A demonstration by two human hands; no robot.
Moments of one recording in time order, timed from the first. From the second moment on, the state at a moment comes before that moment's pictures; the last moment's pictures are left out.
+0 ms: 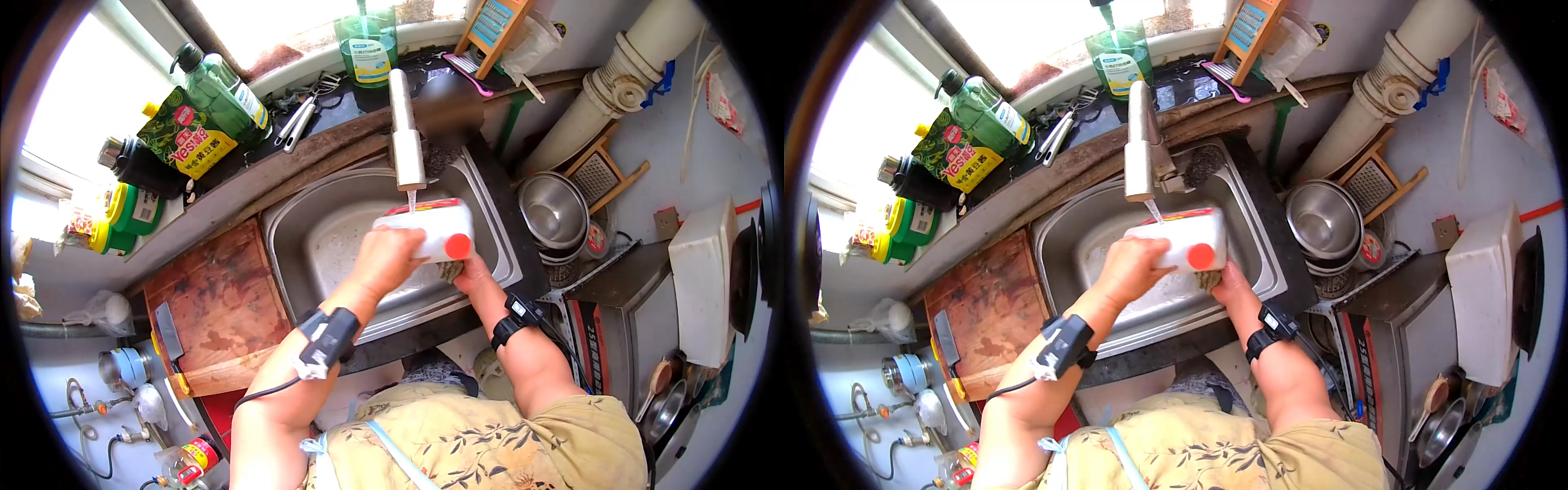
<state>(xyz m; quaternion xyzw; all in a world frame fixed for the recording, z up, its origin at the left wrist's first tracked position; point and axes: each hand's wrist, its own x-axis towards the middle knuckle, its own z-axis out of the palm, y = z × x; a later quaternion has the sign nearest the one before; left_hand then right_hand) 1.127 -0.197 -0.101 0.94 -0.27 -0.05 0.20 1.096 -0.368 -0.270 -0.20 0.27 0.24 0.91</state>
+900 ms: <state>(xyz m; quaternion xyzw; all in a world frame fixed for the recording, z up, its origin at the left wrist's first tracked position) 0.975 -0.040 -0.074 0.50 0.36 0.04 0.79 1.243 -0.339 -0.232 -0.45 0.20 0.25 0.83</state>
